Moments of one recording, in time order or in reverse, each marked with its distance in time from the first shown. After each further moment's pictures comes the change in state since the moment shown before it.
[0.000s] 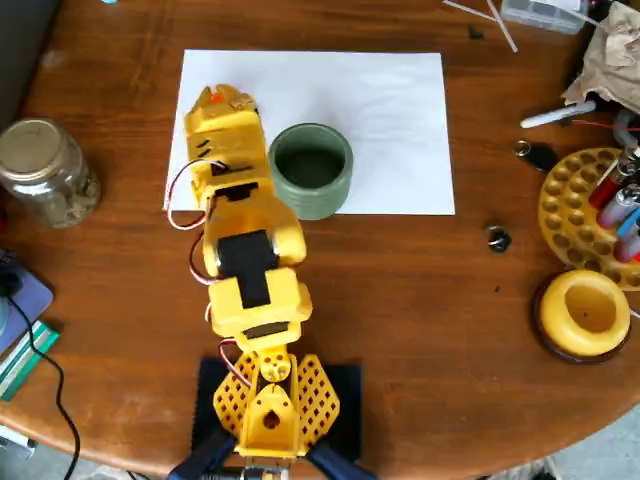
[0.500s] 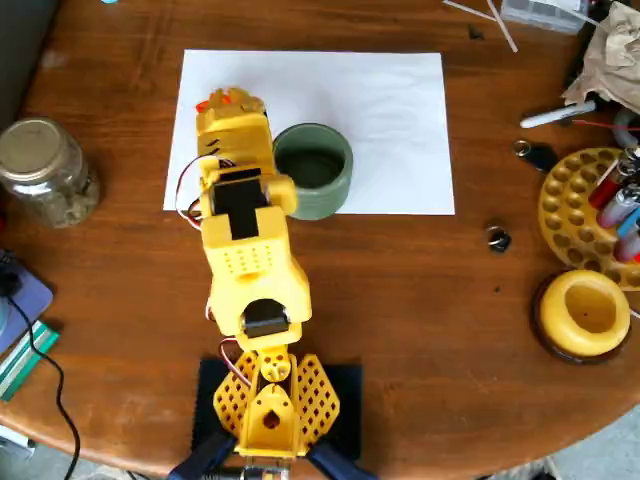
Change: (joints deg) arm 0.7 -17.5 -6.7 -9.9 1.2
